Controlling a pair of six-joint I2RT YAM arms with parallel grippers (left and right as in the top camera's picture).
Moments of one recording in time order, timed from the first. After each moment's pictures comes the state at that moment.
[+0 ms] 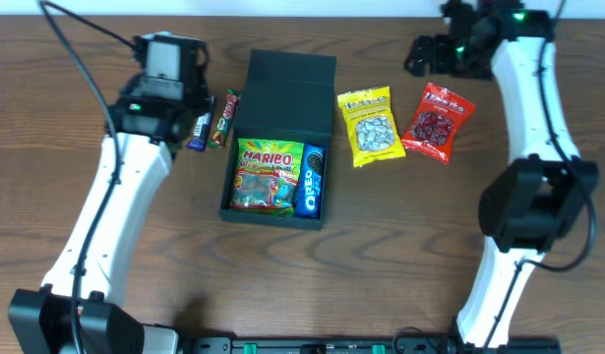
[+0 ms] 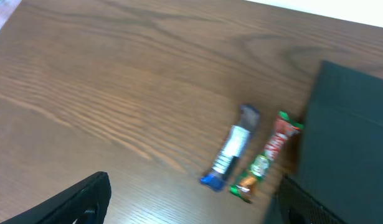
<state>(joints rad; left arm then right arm) -0.16 1.57 1.42 -0.74 -0.40 -0.33 -0.02 2.22 2.15 -1.08 -0.29 -0.01</state>
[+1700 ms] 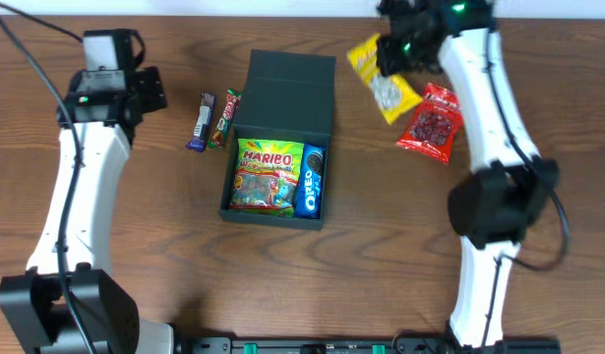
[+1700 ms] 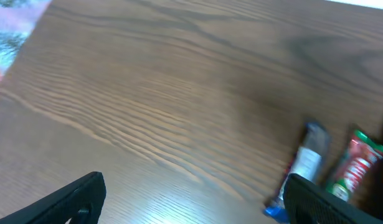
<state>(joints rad) 0.07 1.63 1.42 -0.65 -0.29 -0.13 0.17 2.24 2.35 -1.21 -0.27 -0.10</state>
